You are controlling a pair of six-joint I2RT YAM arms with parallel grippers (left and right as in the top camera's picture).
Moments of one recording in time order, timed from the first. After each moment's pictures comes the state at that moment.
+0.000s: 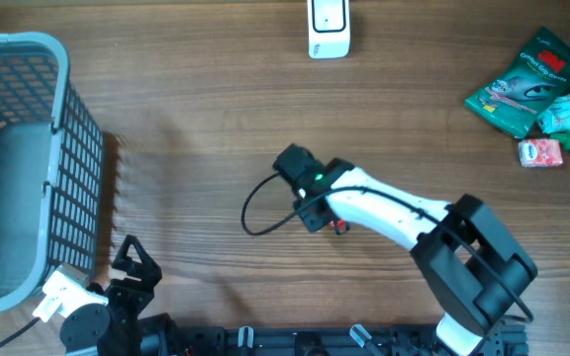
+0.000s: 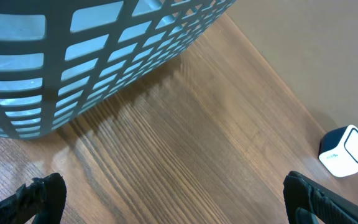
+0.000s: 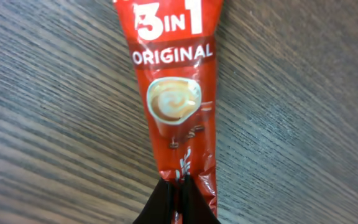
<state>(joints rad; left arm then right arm) 0.22 0.01 0.60 -1.12 -0.13 -0.71 0.75 1.86 1.09 -0.72 0.11 0.18</state>
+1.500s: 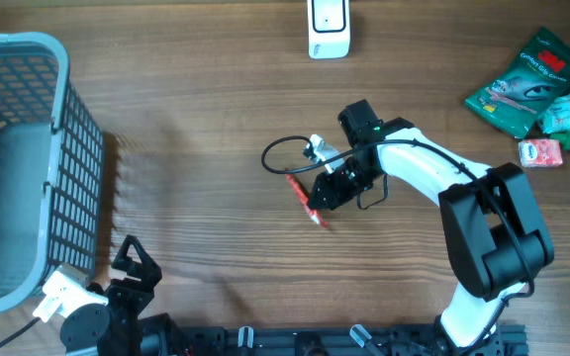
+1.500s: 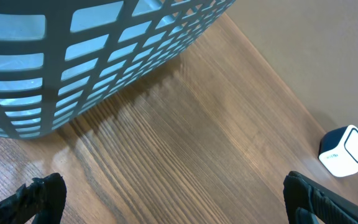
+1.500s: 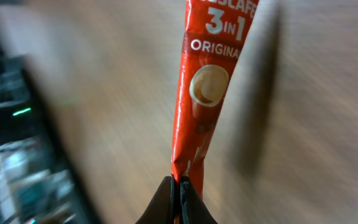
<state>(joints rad) 0.22 0.01 0.60 -1.12 -0.13 -0.71 0.41 1.92 1.14 -0.75 -0.68 -0.17</state>
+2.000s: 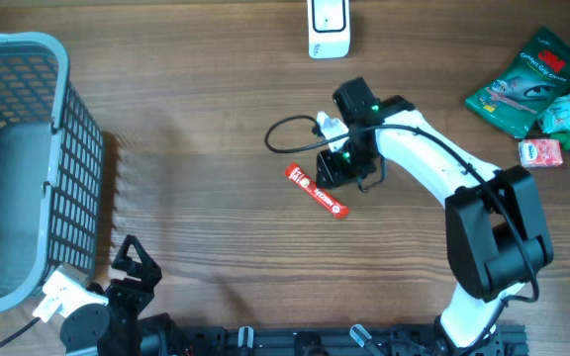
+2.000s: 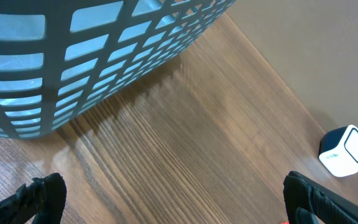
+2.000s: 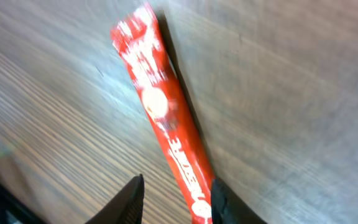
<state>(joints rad) 0.22 0.01 0.60 -1.12 -0.13 -0.71 0.43 1.92 1.32 -0.90 -0.39 0.00</state>
